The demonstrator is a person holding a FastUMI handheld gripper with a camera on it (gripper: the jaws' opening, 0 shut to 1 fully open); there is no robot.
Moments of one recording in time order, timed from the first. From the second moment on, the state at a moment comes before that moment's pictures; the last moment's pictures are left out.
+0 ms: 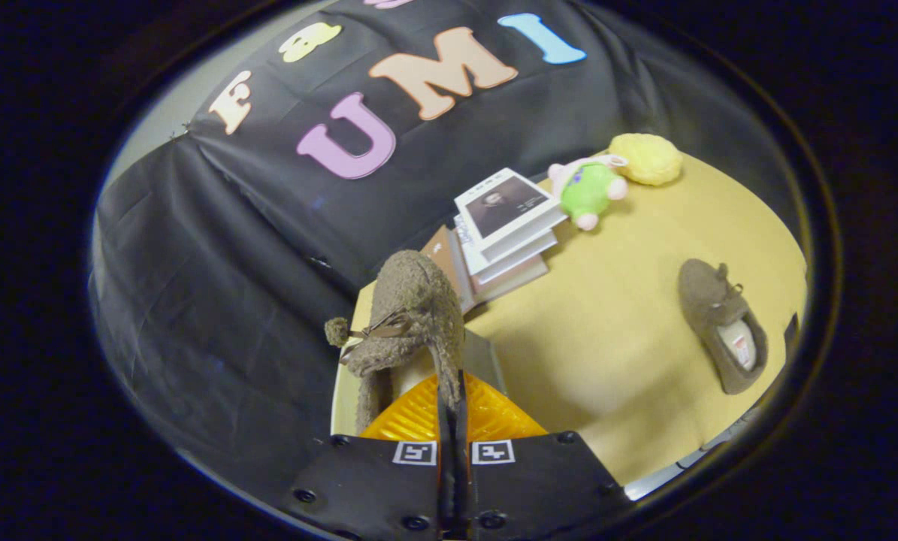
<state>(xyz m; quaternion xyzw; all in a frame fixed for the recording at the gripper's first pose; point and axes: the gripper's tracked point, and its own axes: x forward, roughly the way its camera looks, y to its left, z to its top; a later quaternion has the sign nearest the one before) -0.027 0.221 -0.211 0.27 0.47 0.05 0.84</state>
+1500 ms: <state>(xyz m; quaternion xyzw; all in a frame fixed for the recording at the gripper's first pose) -0.080 0.371 -0.319 0.09 0.59 0.17 0.78</state>
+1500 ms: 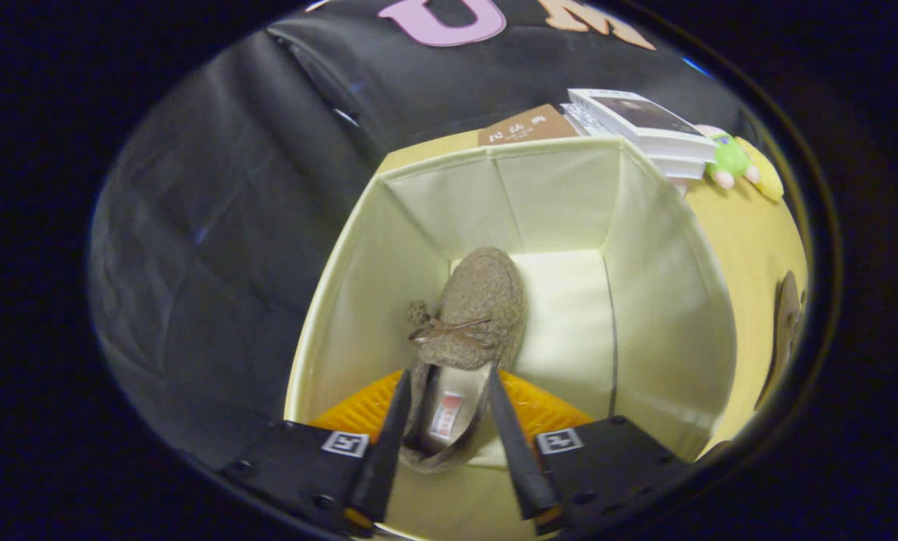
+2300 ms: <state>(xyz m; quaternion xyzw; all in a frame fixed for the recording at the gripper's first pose) -0.046 0.167 -0.214 0.04 0.37 0.19 0.91</state>
